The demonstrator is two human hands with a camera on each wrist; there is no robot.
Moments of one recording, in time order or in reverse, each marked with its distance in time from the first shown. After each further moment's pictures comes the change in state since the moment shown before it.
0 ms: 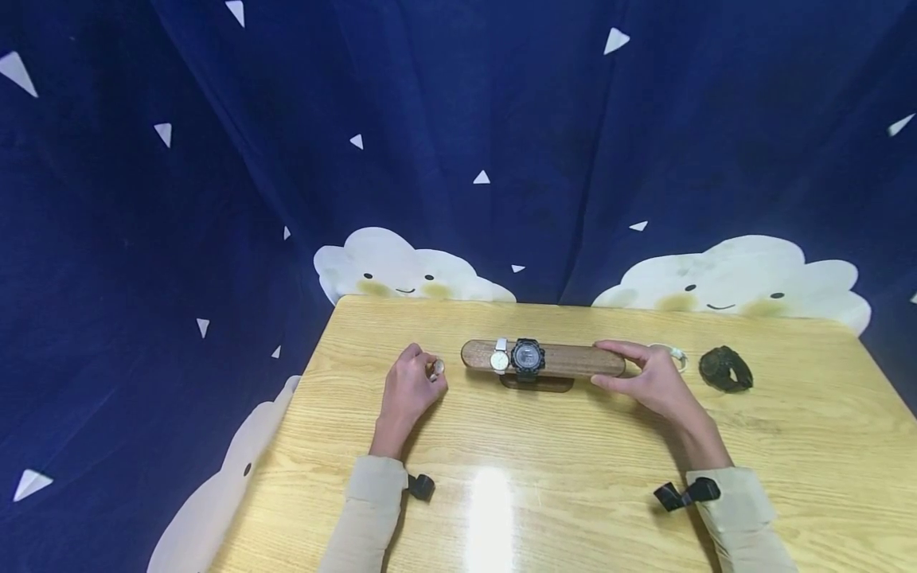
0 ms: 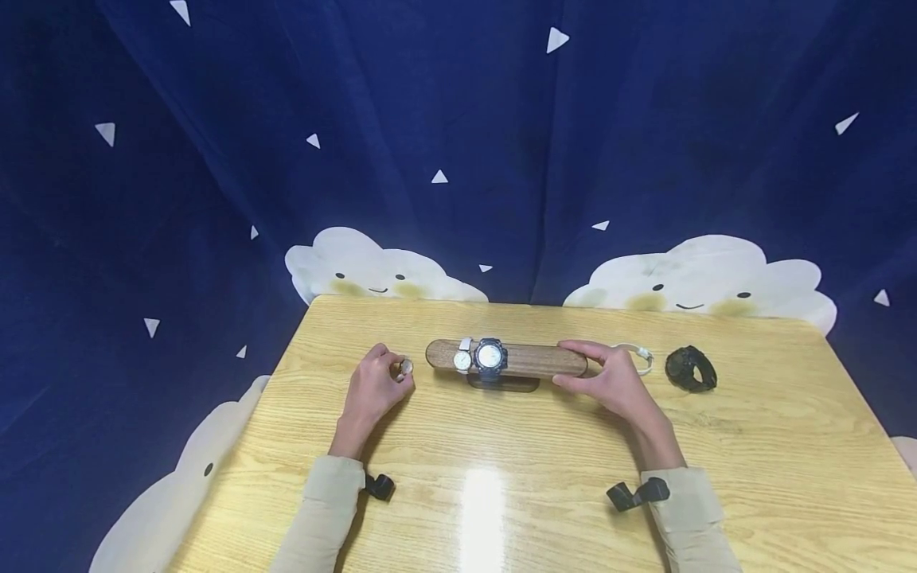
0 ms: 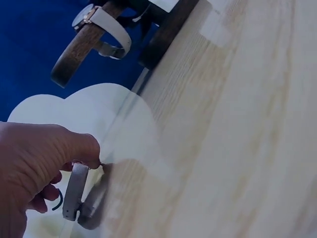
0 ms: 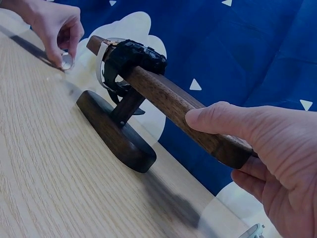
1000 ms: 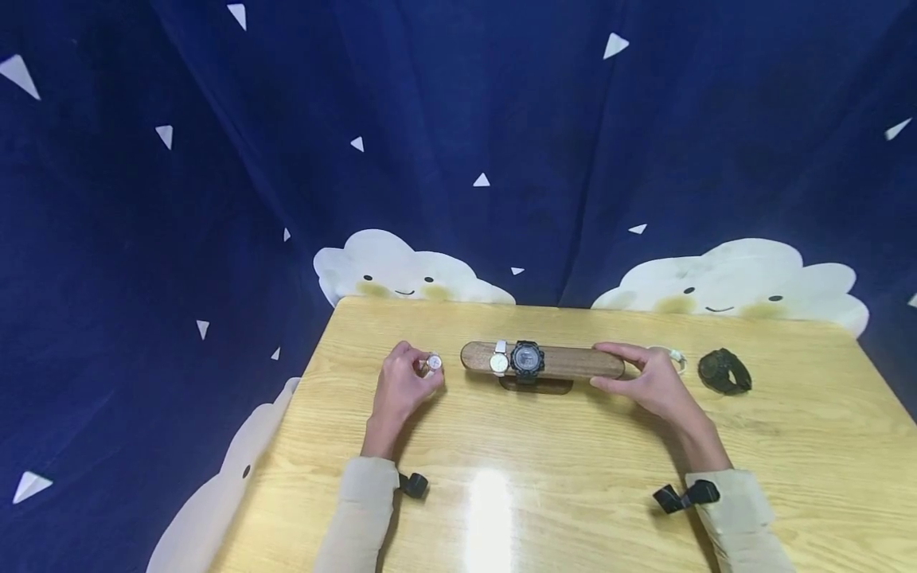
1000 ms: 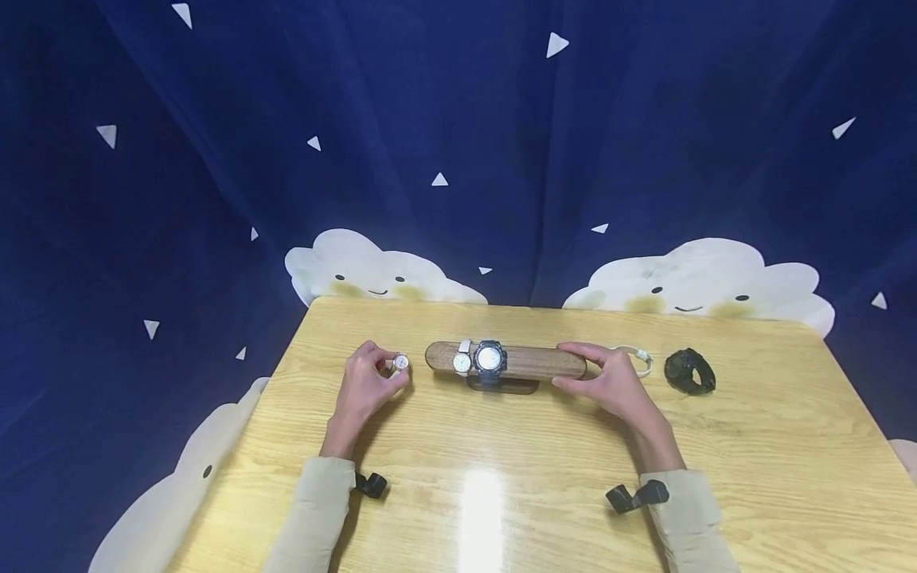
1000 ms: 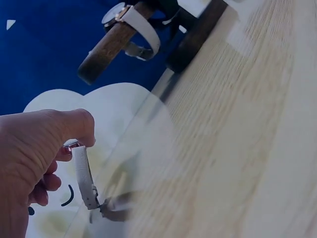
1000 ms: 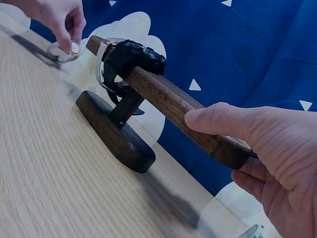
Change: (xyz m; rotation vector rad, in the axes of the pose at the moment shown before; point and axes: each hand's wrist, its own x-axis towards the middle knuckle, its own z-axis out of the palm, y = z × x) left_hand 0.005 -0.002 -0.018 -0.192 -0.004 -0.117; right_hand -0.001 -0.001 0.000 -0.005 -0.013 0.023
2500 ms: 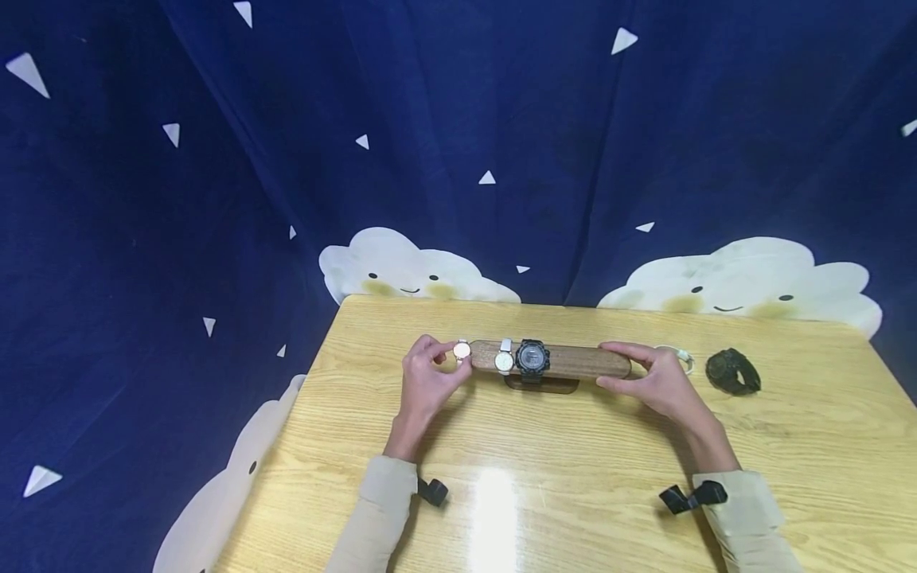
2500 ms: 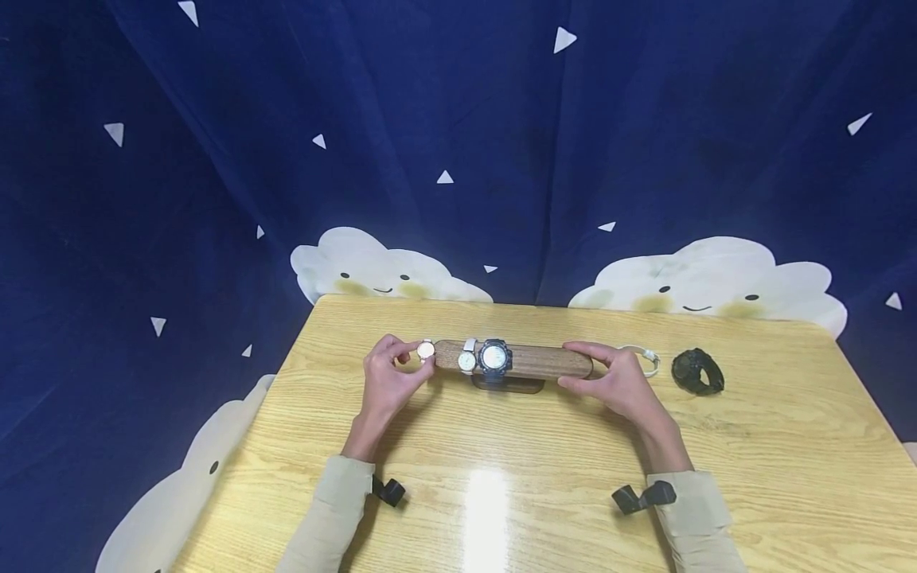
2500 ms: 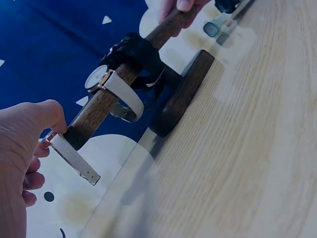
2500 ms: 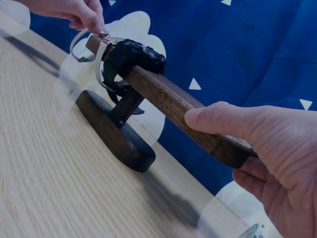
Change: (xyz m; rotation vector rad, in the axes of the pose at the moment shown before) left_hand 0.001 0.039 0.017 -0.252 0.189 0.099; right_hand 0.001 0.001 0.001 0.002 0.010 -0.019
